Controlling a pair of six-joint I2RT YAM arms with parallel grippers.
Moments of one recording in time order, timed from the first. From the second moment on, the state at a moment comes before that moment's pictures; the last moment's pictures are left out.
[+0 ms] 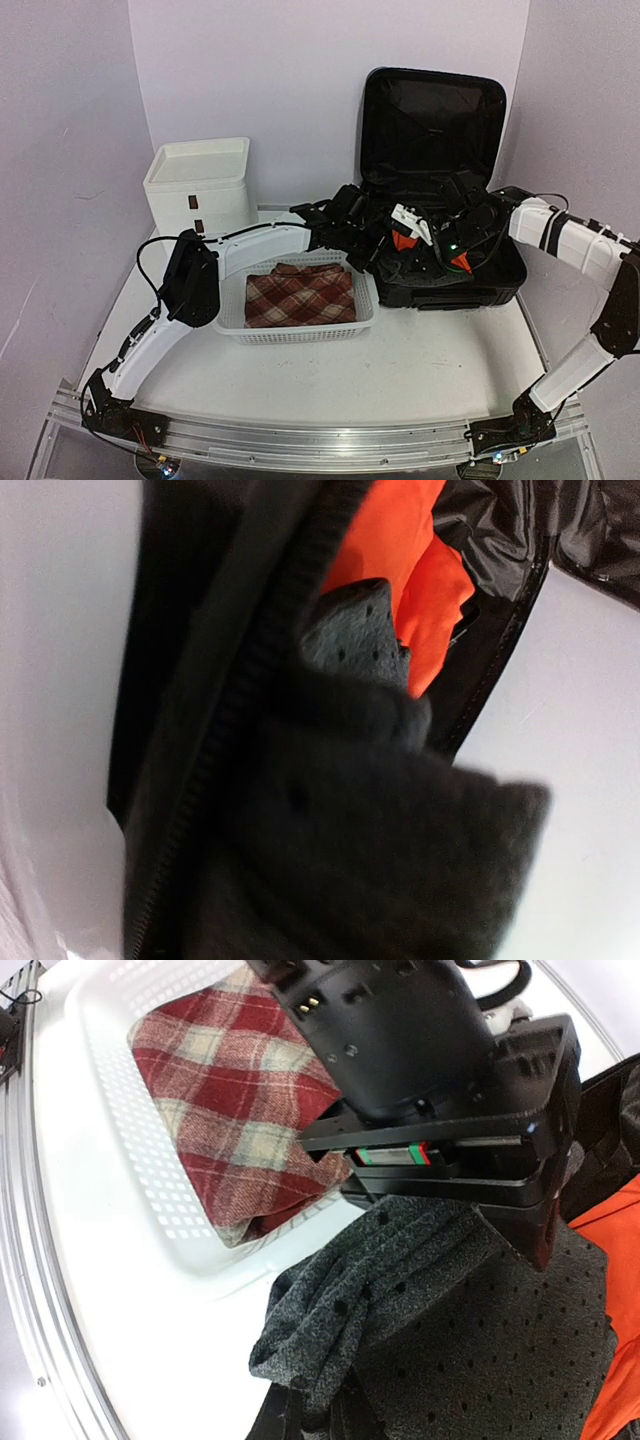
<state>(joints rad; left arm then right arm) -0.90 2.59 2.45 -0.50 0.38 -1.62 0.50 1.51 1.27 -0.79 -0.43 -0.50</state>
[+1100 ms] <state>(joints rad) -0.85 2.02 1.71 -0.19 0.48 -0.71 0.31 1.60 1.48 -0.85 -0.47 0.27</state>
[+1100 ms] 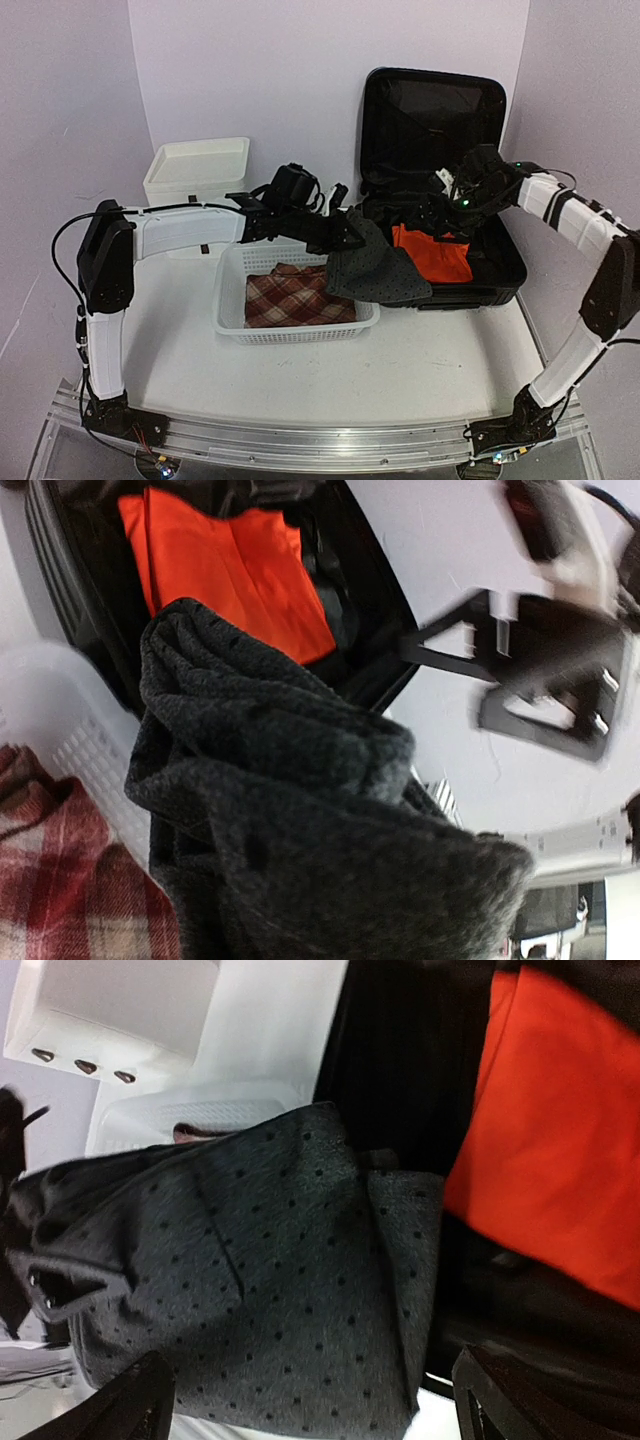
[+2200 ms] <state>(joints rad) -0.65 2.04 1.52 0.15 0.82 -0.86 0.27 2.00 1.49 -0.52 -0.91 0.65</state>
